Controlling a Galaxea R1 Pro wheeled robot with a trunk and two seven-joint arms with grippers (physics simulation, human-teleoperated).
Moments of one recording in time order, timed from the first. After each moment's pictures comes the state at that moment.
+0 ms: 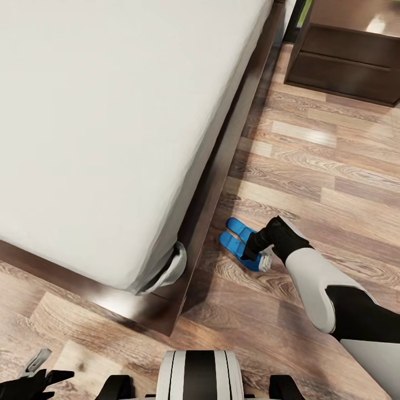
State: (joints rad) left arm -0.44 0.51 0.51 -0.34 -0.25 0.68 -1.20; right arm -1.21 0.03 -0.06 -0.40 -1.98 -0.30 -0.99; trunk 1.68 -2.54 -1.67
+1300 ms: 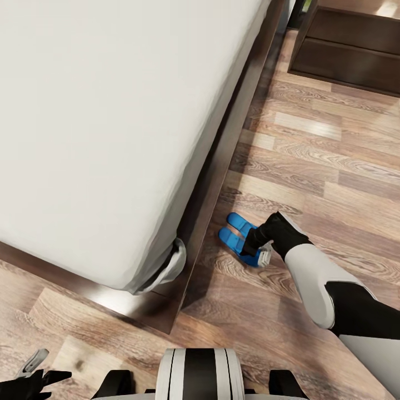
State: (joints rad) left arm -0.44 0.52 0.51 -0.34 -0.25 0.68 -1.20; right arm -1.23 0.03 -0.06 -0.40 -1.98 -0.30 -0.99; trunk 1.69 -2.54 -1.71
